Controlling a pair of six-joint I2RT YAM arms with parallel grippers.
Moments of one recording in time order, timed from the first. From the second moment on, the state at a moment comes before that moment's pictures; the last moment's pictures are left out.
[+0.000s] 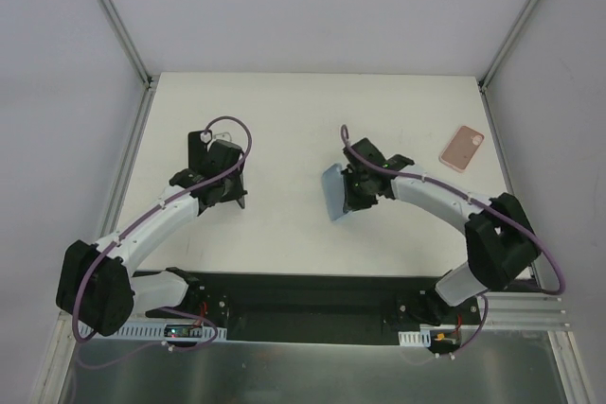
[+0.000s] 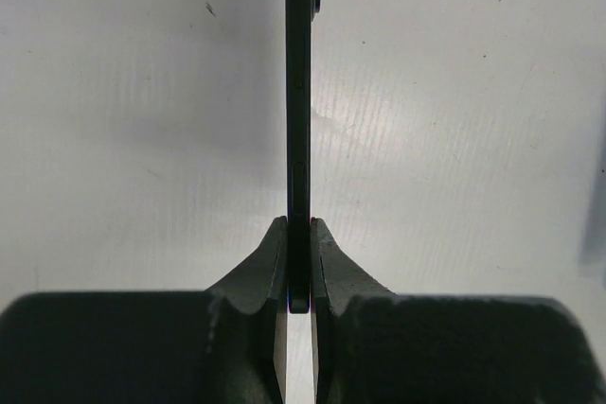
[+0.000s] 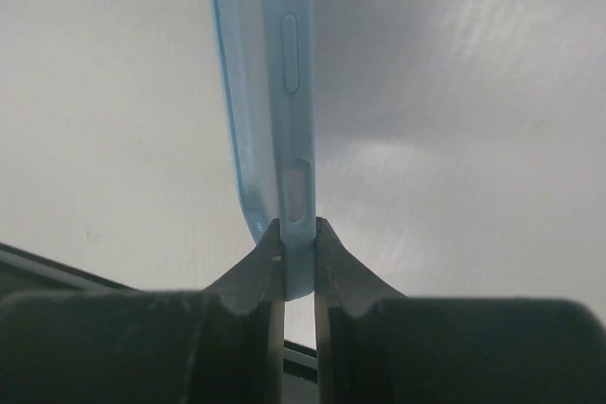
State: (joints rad) left arm -0.45 1.19 0.79 -0.55 -0.21 -0.62; right arm 0.73 1.56 1.03 -0.64 -0.03 0.50
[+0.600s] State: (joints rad) left arm -0.45 1.55 1.12 -0.69 -0.42 -0.49; right arm 0.07 1.65 1.14 -0.56 -0.18 0.53
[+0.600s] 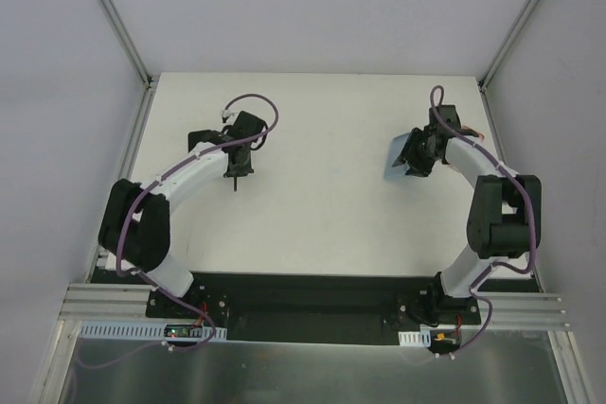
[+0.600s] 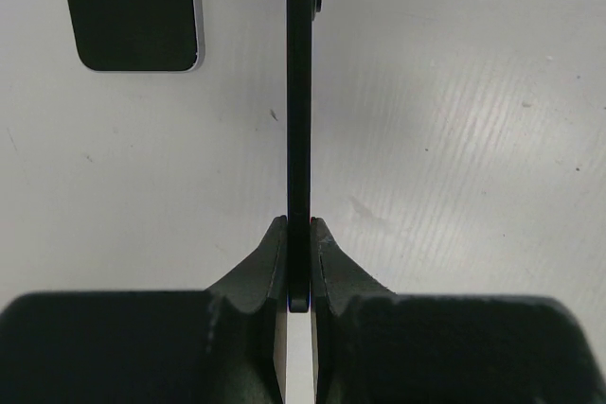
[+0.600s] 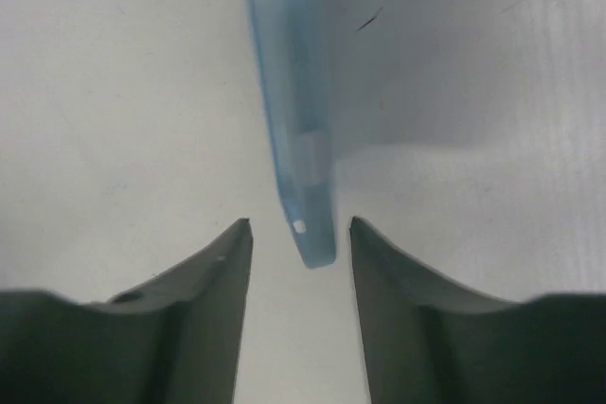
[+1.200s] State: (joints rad) left arm -0.45 1.72 1.22 -0.77 -0.57 -0.45; right arm 0.00 1.37 1.05 -0.63 -0.14 0.51
